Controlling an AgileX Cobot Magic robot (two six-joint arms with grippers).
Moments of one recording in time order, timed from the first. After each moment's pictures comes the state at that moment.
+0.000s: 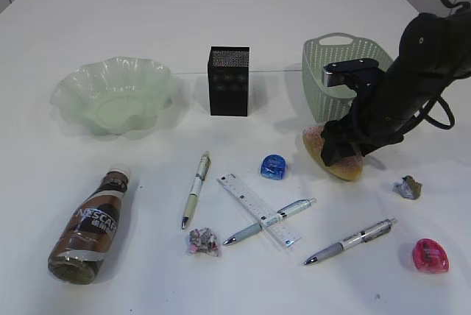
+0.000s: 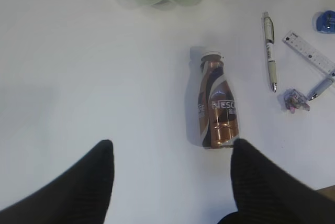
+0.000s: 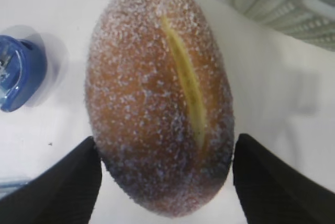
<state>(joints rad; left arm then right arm) 0.00 1.06 -1.26 -0.15 1.26 0.09 0.14 2.00 -1.30 0.25 0.66 -0.37</state>
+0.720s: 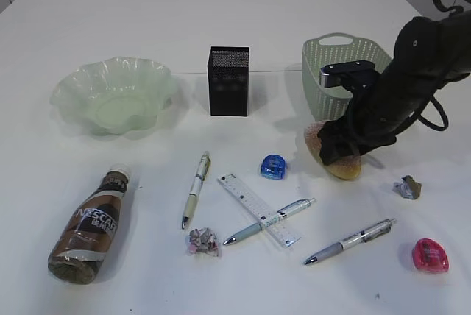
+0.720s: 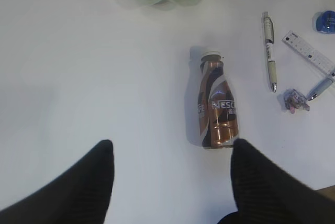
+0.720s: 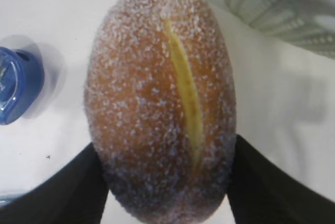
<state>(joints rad) 0.00 1.06 -1.26 -0.15 1.26 0.09 0.14 2.04 -1.32 0.27 0.64 -0.37</state>
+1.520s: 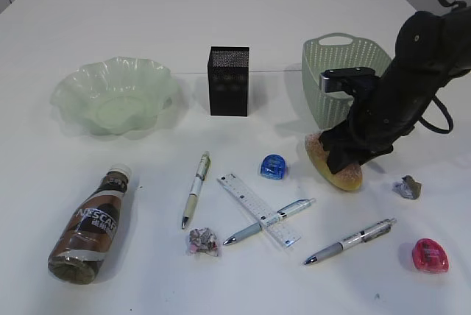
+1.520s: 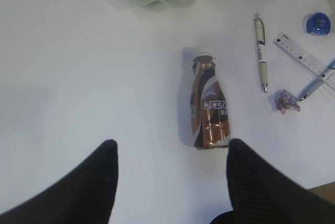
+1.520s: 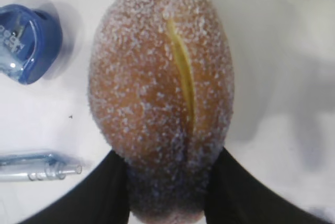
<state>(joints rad) 0.00 1.06 -1.26 -0.17 1.26 0.09 0.14 2.04 -1.33 0.28 0.77 -0.37</state>
